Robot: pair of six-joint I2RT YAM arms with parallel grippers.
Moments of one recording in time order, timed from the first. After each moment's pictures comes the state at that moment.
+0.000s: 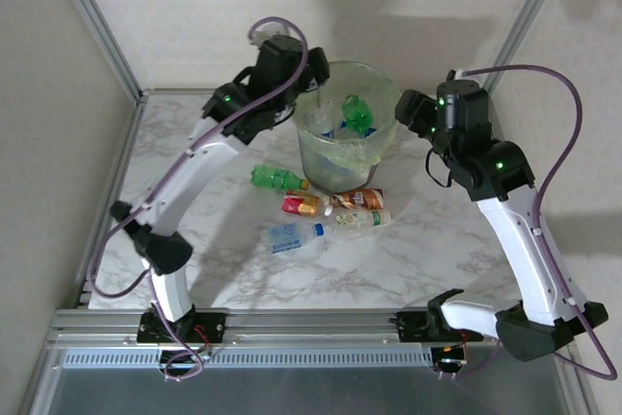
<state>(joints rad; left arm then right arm) -0.70 1.78 2.19 -0.81 -0.52 -0.72 0.46 1.21 1.63 -0.88 0.32 0.59</state>
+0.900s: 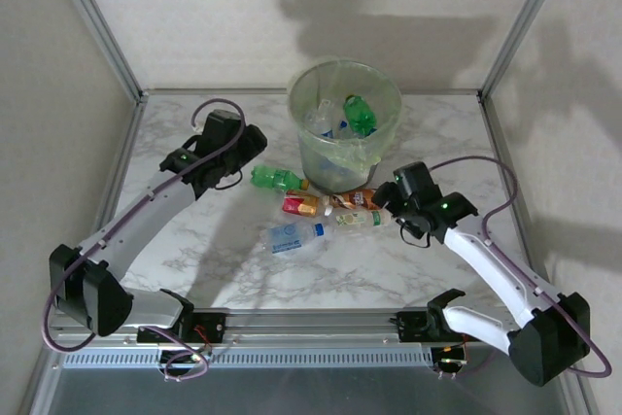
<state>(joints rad) -0.43 1.36 1.19 -0.57 -0.17 -1.00 0.52 1.06 0.82 -0.79 0.09 1.07</state>
